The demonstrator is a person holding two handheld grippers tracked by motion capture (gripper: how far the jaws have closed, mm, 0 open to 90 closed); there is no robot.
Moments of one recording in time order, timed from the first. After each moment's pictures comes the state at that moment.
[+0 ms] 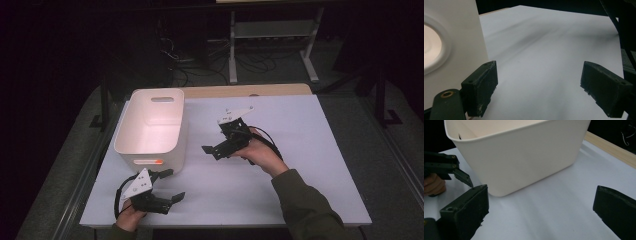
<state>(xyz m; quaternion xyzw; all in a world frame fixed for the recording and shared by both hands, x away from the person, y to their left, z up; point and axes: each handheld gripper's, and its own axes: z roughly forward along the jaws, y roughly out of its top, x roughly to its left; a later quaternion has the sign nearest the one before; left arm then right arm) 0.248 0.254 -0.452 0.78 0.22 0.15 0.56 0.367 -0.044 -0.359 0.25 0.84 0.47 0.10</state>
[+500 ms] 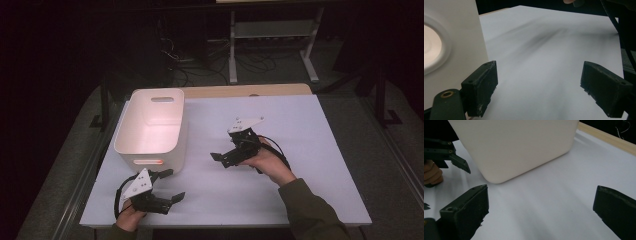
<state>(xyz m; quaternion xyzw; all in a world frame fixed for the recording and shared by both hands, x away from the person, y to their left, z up) 0.248 0.254 -0.452 0.78 0.22 0.15 0.56 0.352 -0.067 -0.379 0.27 0.83 0.47 0.10</state>
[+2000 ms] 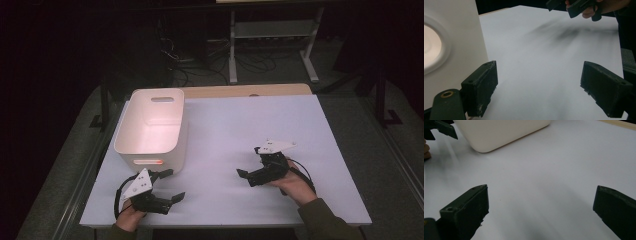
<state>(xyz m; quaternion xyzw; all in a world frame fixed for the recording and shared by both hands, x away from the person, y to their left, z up) 0.248 0.254 -0.452 0.78 0.22 0.15 0.56 0.308 -0.135 -0.421 0.33 0.81 0.47 0.12</state>
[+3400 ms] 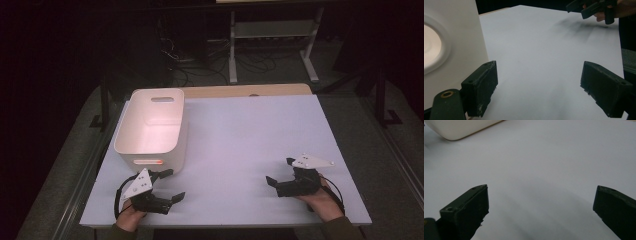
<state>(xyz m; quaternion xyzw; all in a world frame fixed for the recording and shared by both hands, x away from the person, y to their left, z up) 0.248 0.254 -0.452 0.79 0.22 0.15 0.56 0.269 -0.208 -0.443 0.40 0.77 0.46 0.17</state>
